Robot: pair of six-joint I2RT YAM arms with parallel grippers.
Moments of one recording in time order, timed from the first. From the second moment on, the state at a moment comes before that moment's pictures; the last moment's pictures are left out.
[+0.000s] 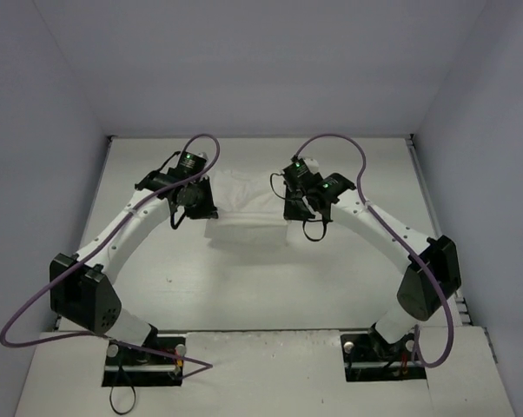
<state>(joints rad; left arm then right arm) -0.43 1.47 1.34 -0.87 0.04 -0.59 0.66 1.58 1.36 -0.78 0.17 0.66</state>
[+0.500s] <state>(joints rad) -0.33 1.79 1.62 -0.88 0.07 -0.52 0.54 1.89 1.66 -0.79 0.10 0.55</state>
